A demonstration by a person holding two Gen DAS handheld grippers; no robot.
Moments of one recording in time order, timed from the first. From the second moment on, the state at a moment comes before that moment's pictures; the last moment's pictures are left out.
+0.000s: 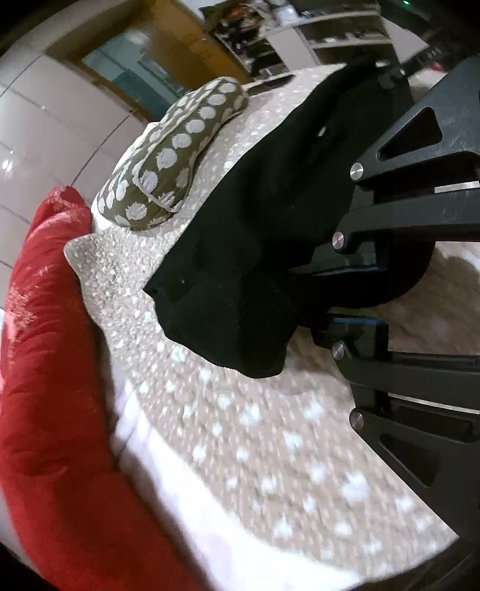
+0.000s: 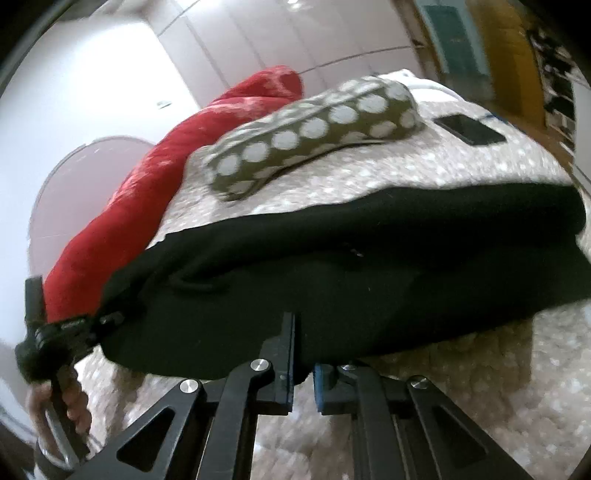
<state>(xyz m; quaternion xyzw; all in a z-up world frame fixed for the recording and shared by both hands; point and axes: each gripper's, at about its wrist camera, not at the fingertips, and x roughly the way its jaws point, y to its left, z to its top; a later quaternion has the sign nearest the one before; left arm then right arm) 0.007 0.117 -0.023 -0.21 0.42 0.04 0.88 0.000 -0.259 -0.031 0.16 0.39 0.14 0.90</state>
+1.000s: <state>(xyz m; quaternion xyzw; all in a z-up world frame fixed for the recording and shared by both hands) -0.015 0.088 -0.005 -0.10 0.45 0.03 0.89 0.024 -0.252 0.012 0.04 0.42 0.18 0.89</state>
